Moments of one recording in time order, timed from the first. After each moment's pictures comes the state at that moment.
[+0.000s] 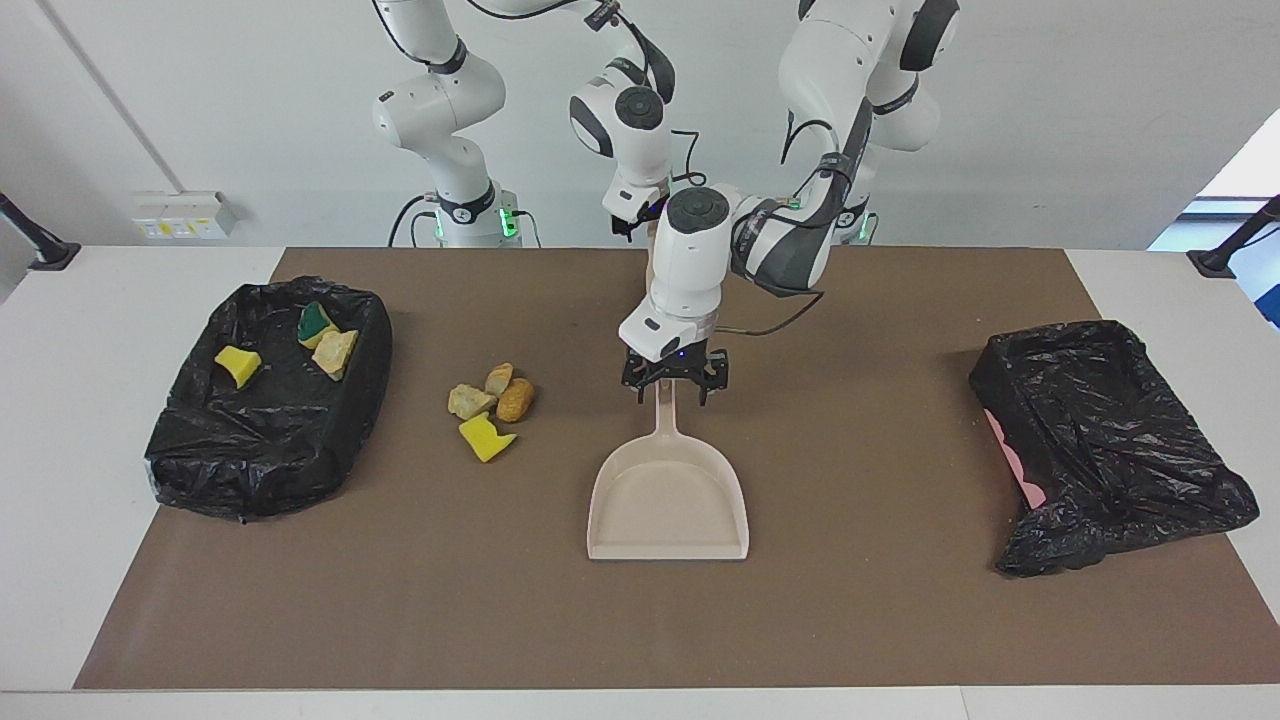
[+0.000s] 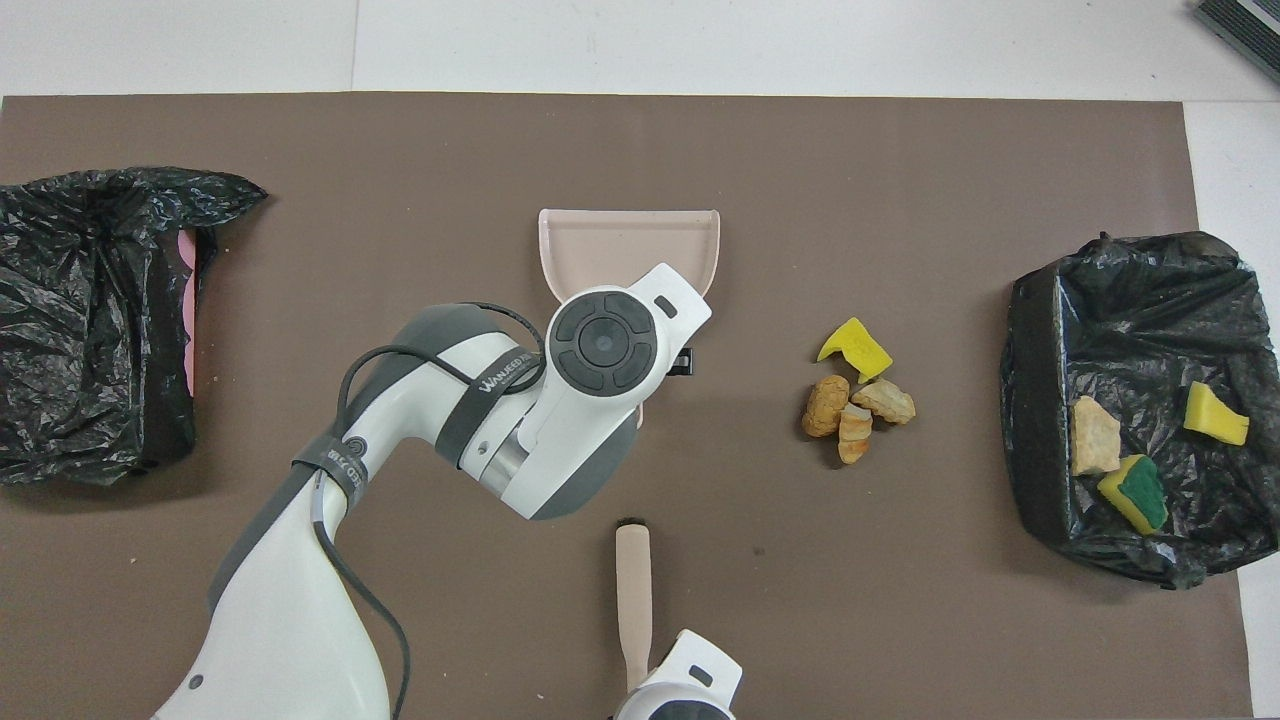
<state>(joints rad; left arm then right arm) -0.62 0.40 -0.09 -1.70 0.08 2.21 -0.65 0.64 -0.16 0.37 -2.51 0.42 2.25 0.56</state>
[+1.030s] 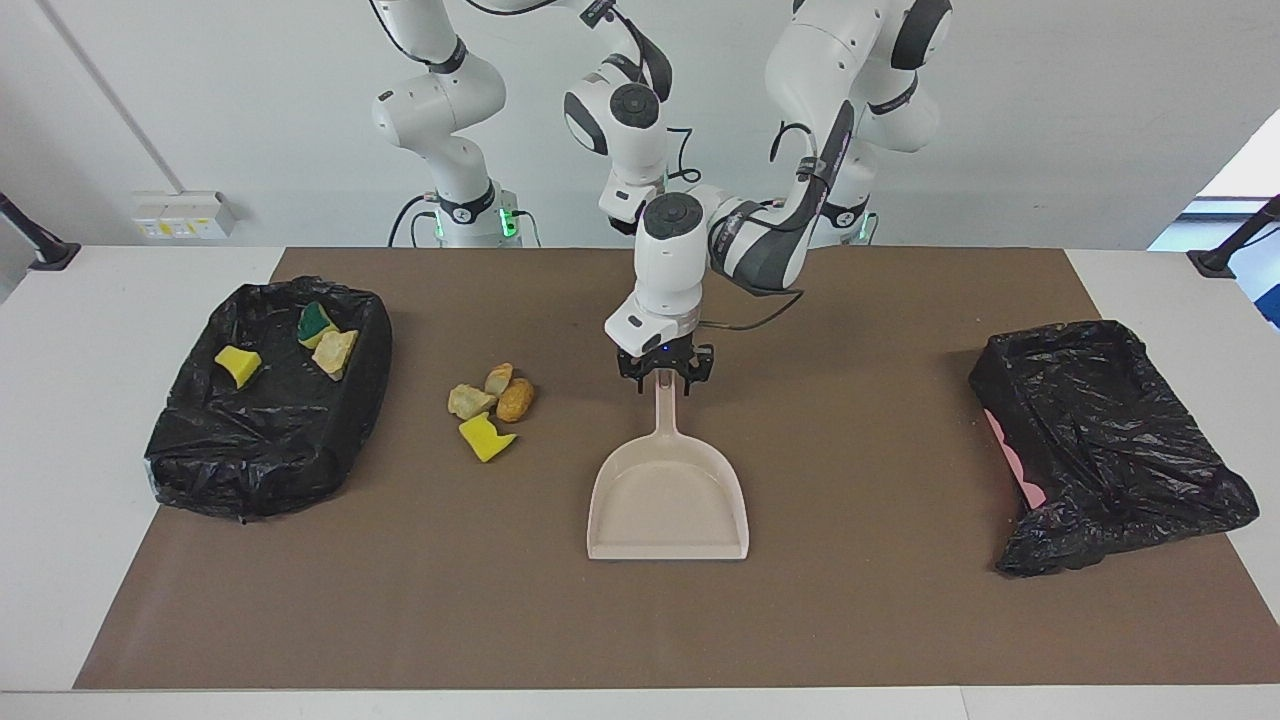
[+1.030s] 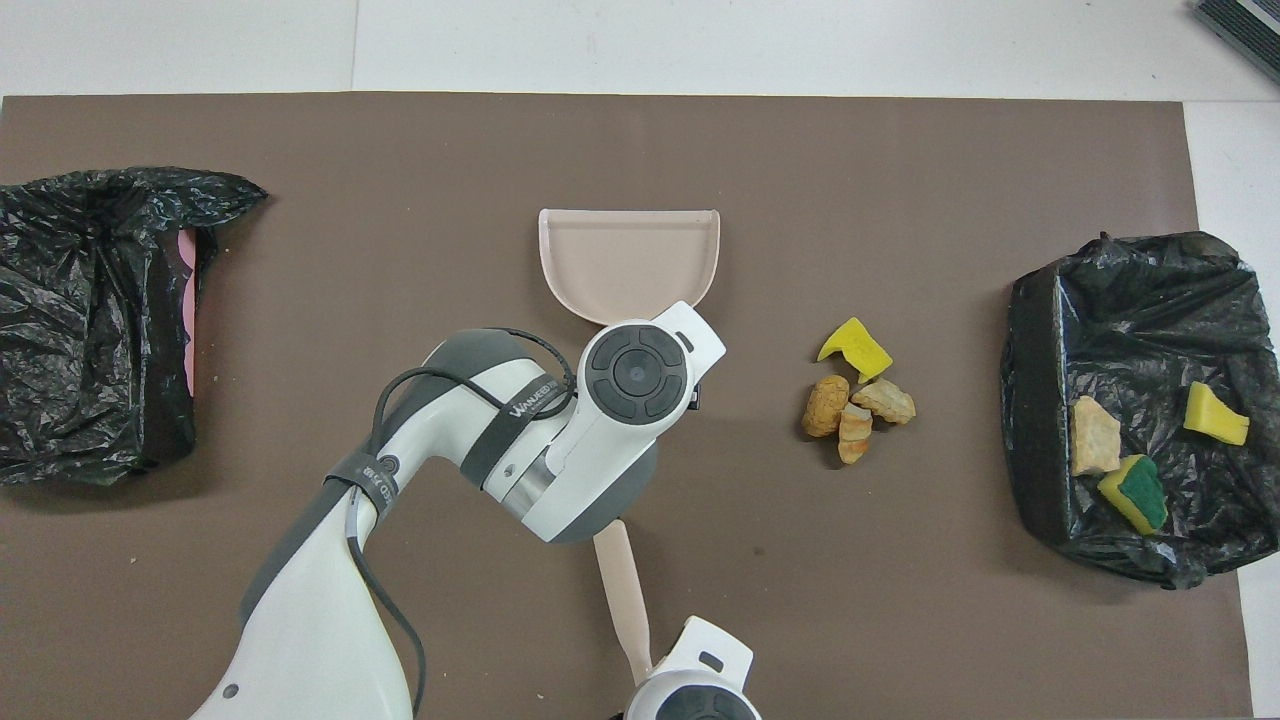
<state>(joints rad) -0.65 0.40 -0.09 -1.73 0.11 2.18 -0.65 0.59 -0.21 0.36 -2.49 0.39 2.16 0.48</state>
